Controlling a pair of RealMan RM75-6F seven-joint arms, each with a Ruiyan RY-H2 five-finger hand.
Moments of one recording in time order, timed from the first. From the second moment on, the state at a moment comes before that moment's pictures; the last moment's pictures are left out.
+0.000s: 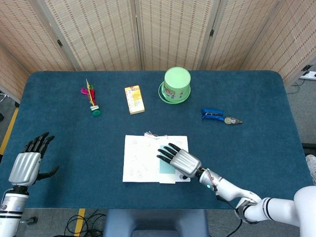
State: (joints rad) left arm -0.25 -1.09 -0.09 -1.79 1.36 1.35 0.17; right arm 0.78 -1.52 -0.02 -1.41 -1.59 0.87 -0.18
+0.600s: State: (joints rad) left arm -0.25 -1.09 -0.09 -1.77 1.36 1.34 0.16; right arm 0.85 -1.63 0.04 -1.26 -1.57 0.84 -0.16
